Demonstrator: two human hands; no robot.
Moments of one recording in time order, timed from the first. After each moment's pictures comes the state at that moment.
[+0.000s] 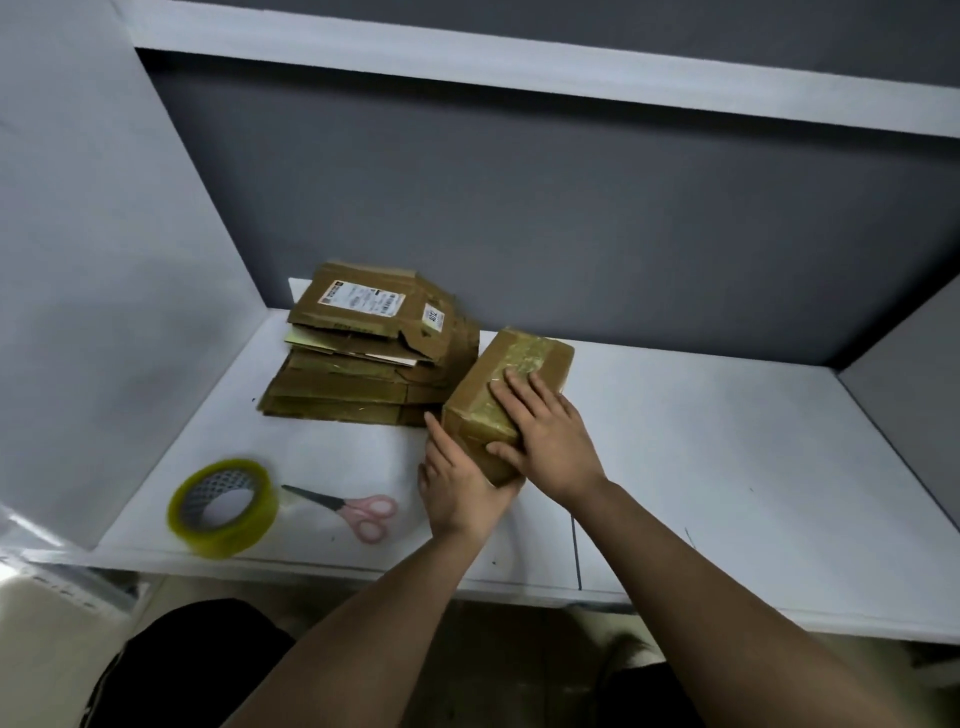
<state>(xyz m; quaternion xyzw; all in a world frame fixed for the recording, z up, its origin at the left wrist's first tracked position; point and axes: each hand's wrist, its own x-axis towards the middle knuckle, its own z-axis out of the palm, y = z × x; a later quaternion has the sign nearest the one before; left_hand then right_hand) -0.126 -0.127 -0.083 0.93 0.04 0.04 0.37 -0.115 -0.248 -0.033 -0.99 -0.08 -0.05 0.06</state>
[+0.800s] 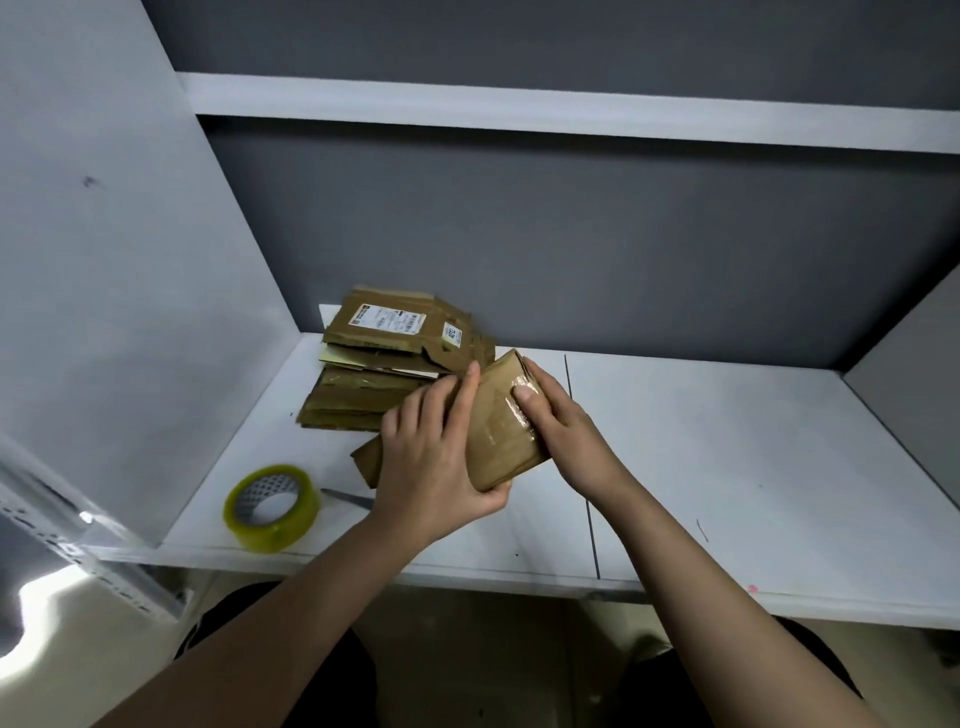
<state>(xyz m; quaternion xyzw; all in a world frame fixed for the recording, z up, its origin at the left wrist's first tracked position) -0.166 -0.042 0.016 0.92 -0.23 0.29 0.13 -0.179 -0.208 0.044 -0.80 -0.01 -0.04 0.60</state>
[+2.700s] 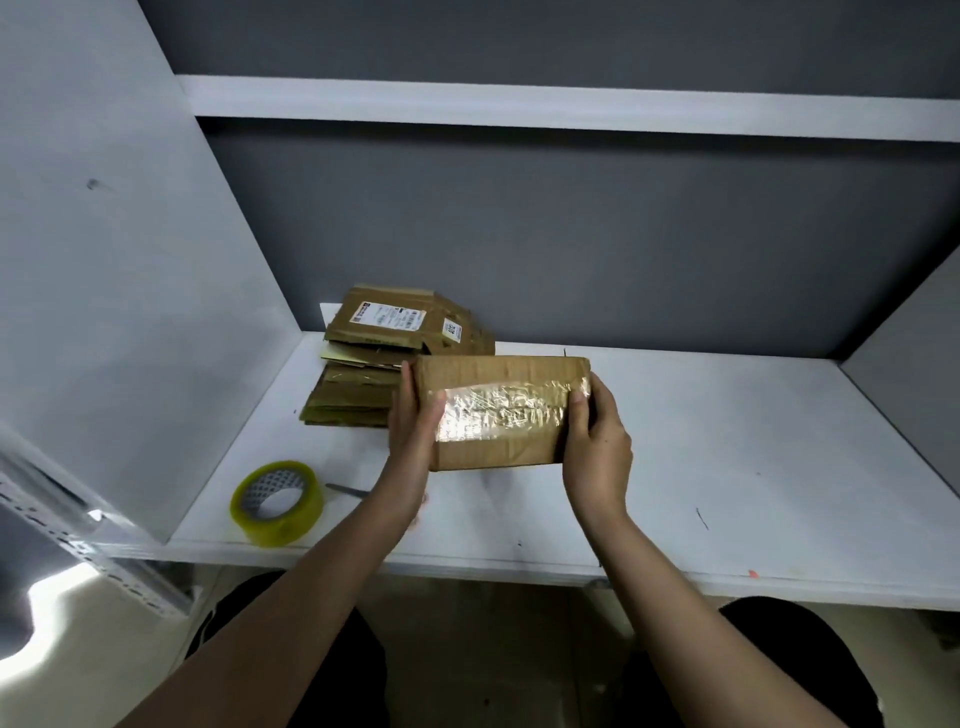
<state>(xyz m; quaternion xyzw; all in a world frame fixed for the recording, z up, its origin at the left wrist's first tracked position) -0.162 -0.034 0.024 0.71 0.04 -0.11 0.69 -0.196 -0.202 0.015 -0.79 0.20 -0.28 0.50</state>
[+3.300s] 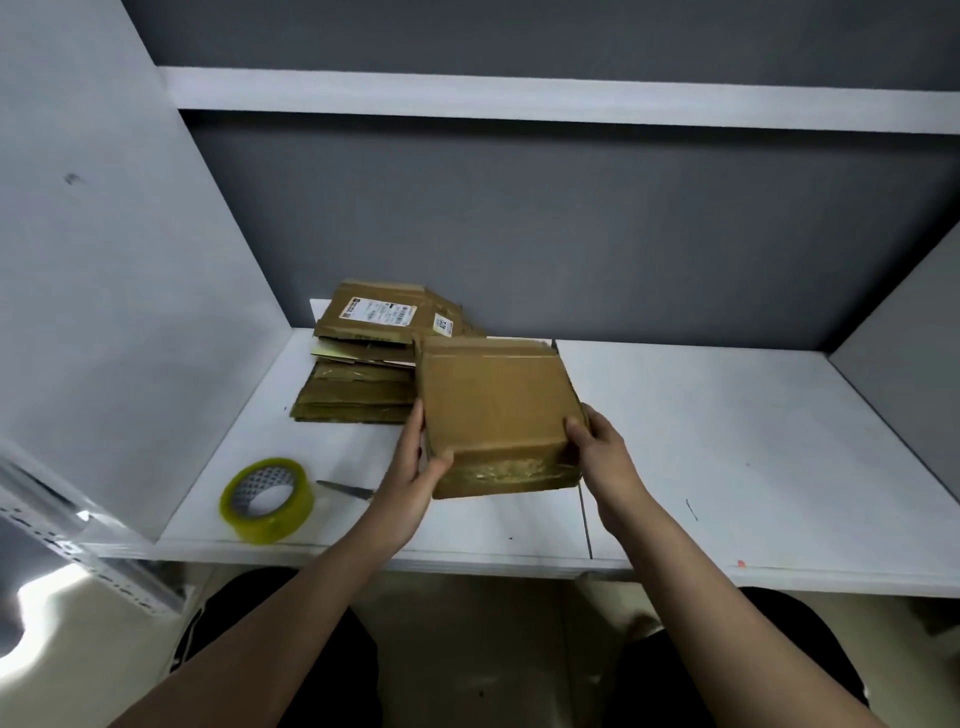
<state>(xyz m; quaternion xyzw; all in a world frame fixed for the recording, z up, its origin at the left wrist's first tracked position) -0.178 -0.030 -0.008 0.74 -0.08 -0.13 0.65 -0.206 -0.232 0.012 -0.71 0.19 -0.07 0.67</state>
